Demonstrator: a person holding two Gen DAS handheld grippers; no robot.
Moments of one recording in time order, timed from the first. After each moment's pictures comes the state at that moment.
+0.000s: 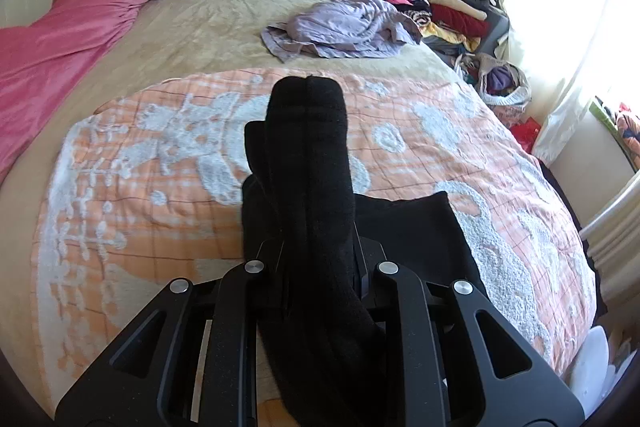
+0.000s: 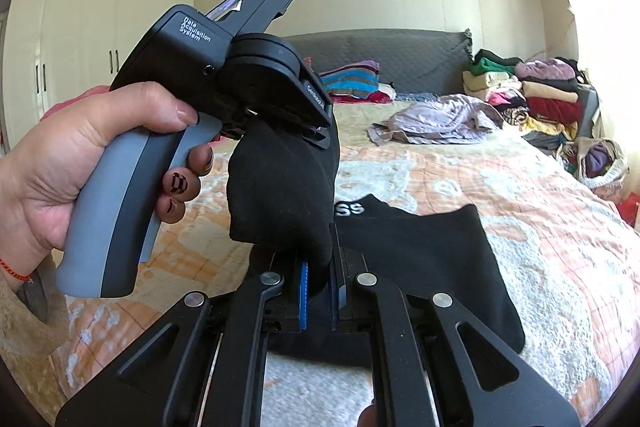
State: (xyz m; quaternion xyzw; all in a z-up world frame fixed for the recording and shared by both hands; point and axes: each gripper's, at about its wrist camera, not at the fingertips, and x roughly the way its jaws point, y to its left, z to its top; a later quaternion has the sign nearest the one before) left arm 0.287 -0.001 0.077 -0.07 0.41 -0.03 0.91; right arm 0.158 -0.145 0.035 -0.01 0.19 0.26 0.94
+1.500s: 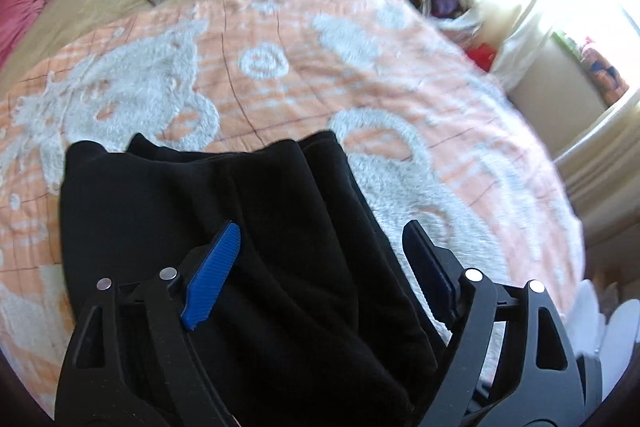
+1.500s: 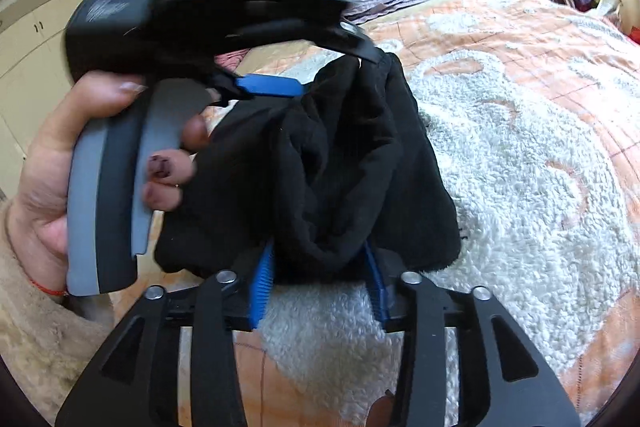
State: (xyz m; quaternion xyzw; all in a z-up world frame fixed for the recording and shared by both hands) left arm 0.331 -0.117 0.011 -0.05 0.49 -0.15 0.86; right arm 0.217 -0.257 -0.036 0.15 0.39 0.27 0.87
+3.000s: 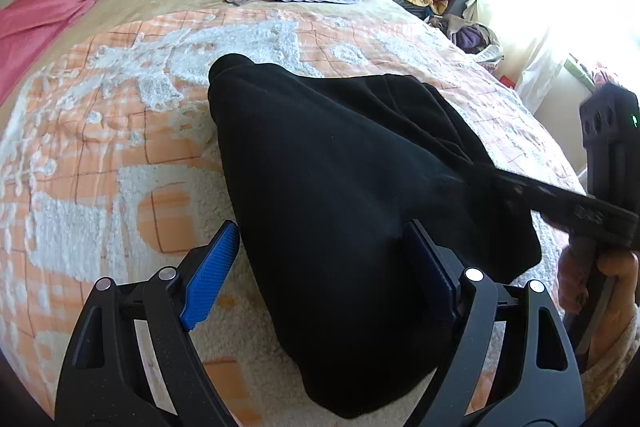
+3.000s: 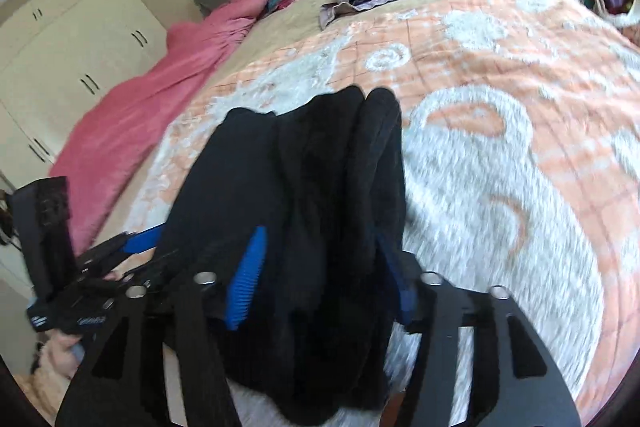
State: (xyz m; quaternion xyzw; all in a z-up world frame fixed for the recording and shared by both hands) left arm 0.239 -0.032 -0.016 -0.06 0.43 -0.10 0.89; right arm 0.305 -0.270 -0.013 0.13 0.44 0.30 0.84
